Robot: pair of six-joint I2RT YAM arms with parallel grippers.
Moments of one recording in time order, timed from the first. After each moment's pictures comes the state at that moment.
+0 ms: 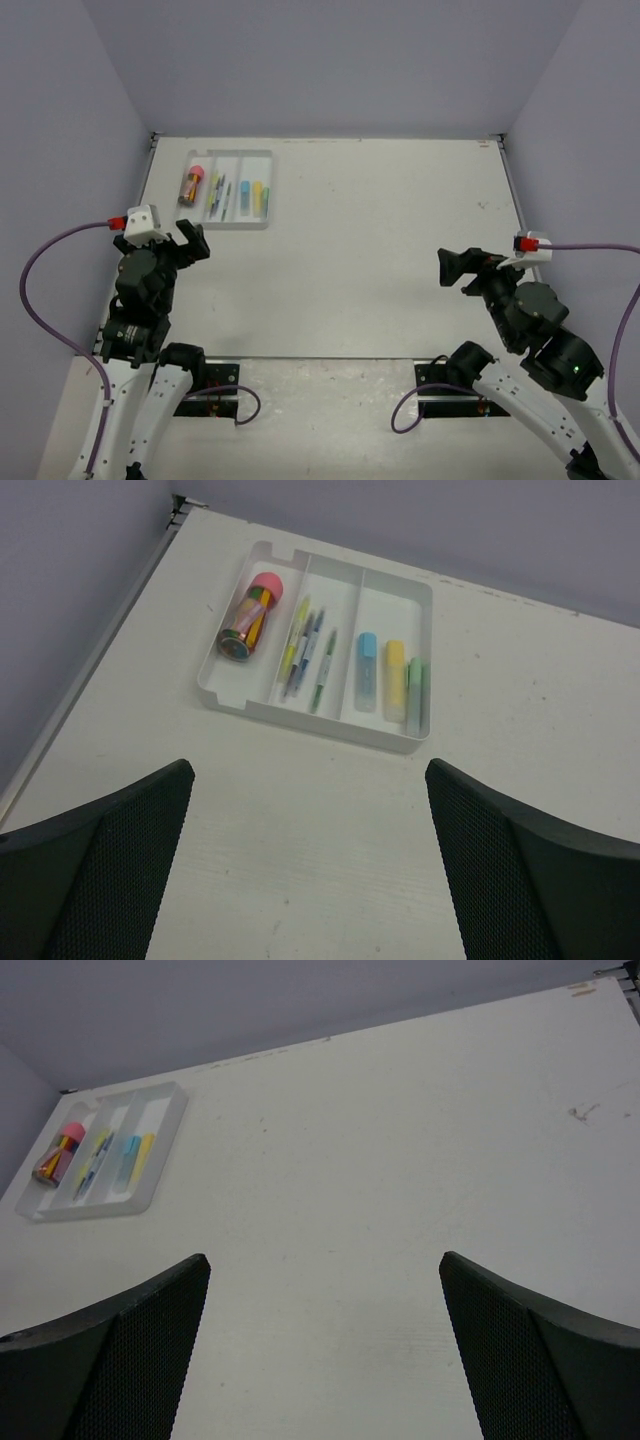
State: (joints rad) left arm -0.16 0.44 0.69 -0.43 -0.29 -0.25; right arm 0.72 0.32 0.86 -0.71 0.57 0.41
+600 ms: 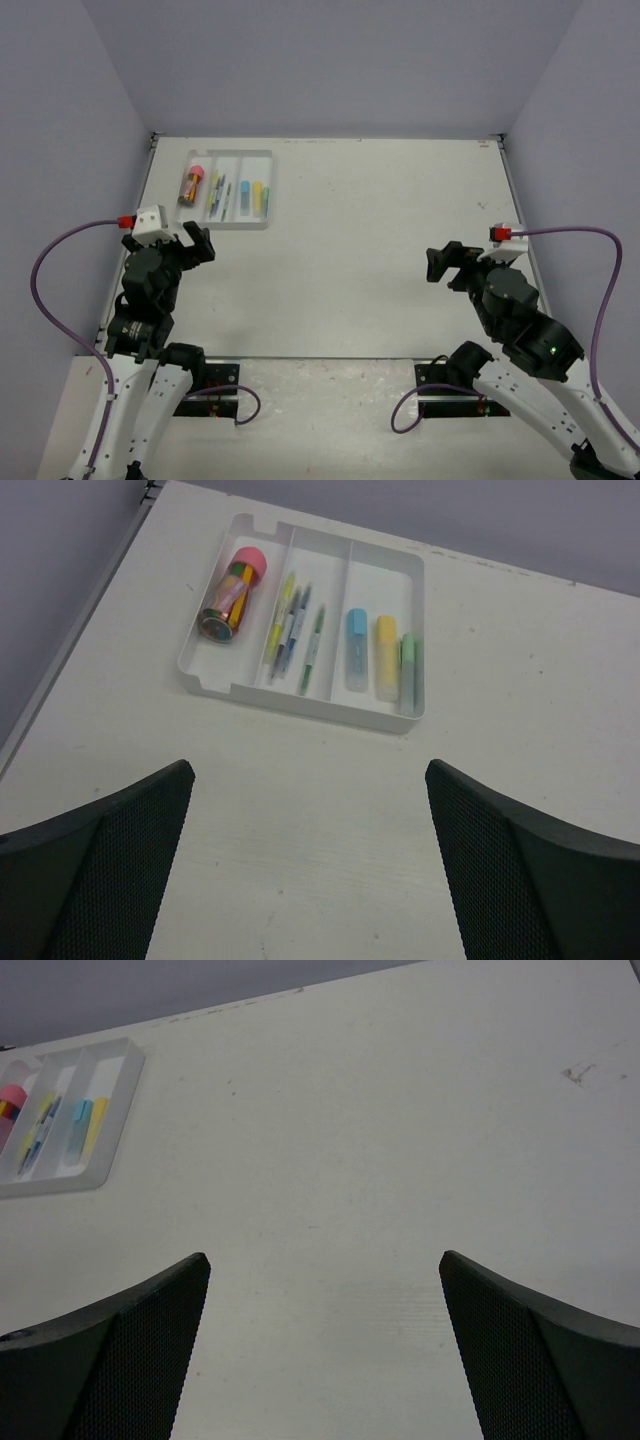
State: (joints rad) left arm -0.16 0.46 0.65 -0.41 -0.25 -0.25; right arm 0.72 0.41 0.80 -0.69 0.59 0.44
